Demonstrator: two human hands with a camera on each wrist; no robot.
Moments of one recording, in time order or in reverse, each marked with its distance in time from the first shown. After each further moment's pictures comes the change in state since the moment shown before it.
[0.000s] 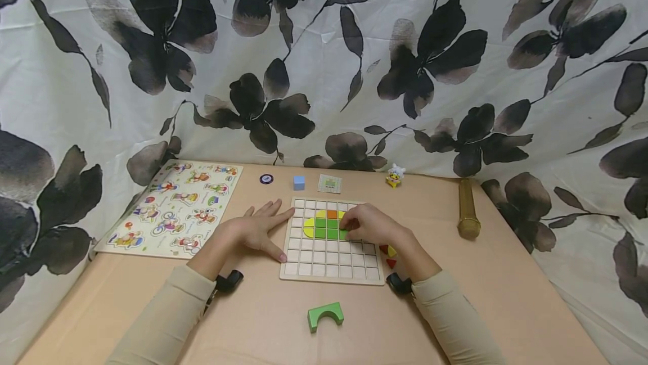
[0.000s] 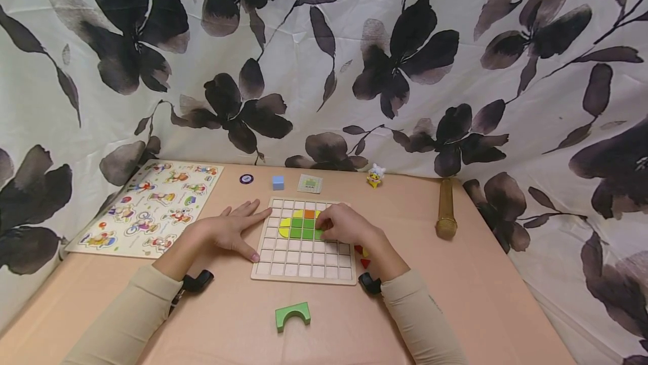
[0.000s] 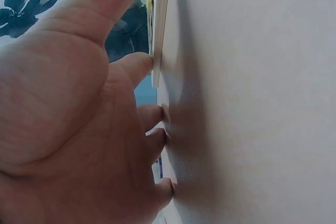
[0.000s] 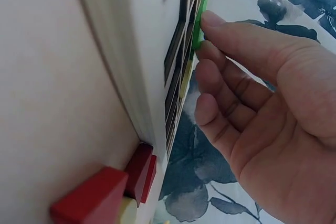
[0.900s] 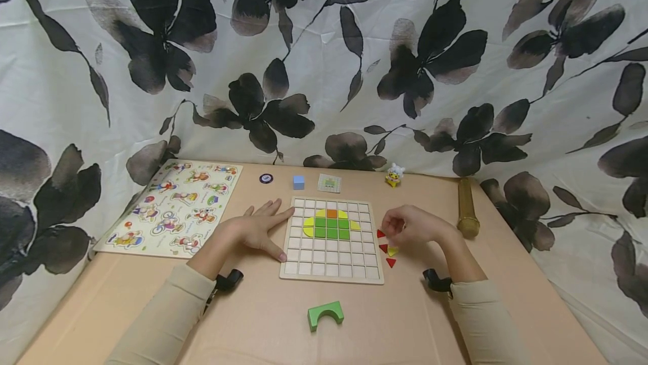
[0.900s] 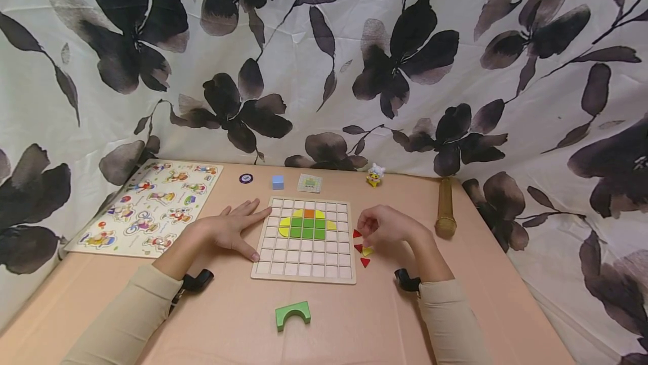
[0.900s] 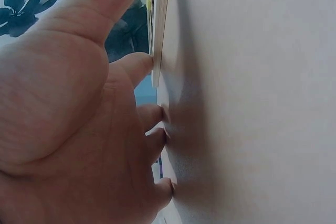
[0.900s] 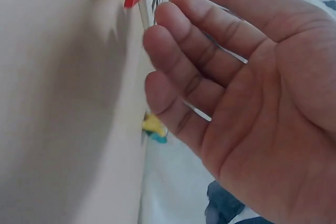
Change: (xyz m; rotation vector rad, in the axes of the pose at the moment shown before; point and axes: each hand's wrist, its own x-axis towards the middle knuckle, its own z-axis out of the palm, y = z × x) left_hand 0.010 -0.014 0.010 -0.028 0.035 0.012; right_hand -0.064 0.058 -0.052 0.107 -0.117 0.060
